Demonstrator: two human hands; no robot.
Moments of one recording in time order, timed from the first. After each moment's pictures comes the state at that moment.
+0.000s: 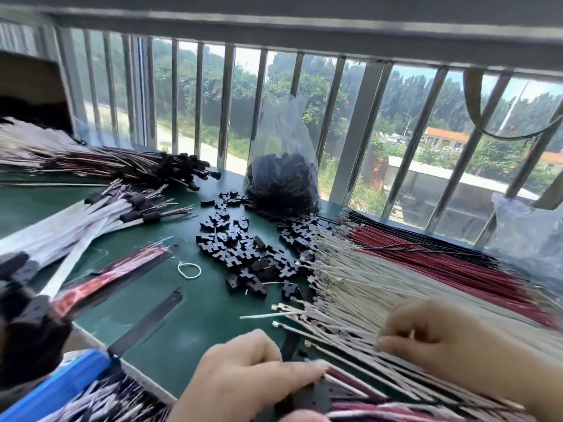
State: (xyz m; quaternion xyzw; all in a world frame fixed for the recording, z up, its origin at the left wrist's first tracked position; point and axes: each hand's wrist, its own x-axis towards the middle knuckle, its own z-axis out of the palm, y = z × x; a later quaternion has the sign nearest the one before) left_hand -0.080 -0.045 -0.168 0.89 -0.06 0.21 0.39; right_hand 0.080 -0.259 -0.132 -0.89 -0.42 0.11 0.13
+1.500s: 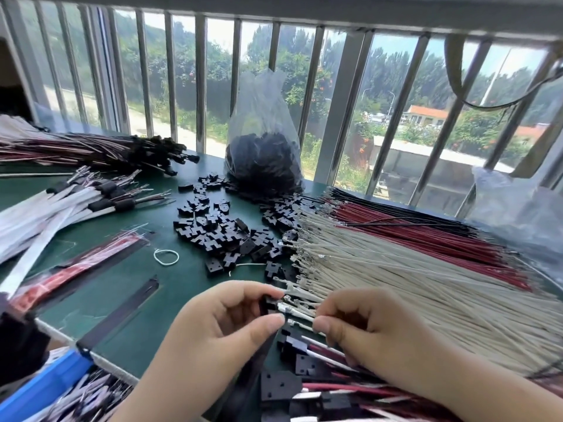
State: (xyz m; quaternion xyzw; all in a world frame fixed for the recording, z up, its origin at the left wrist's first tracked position) left_hand -0.052 -0.039 -0.175 0.70 0.00 0.20 0.68; right_hand 0.045 -0.220 -0.154 -0.82 -0.42 0.11 0.37
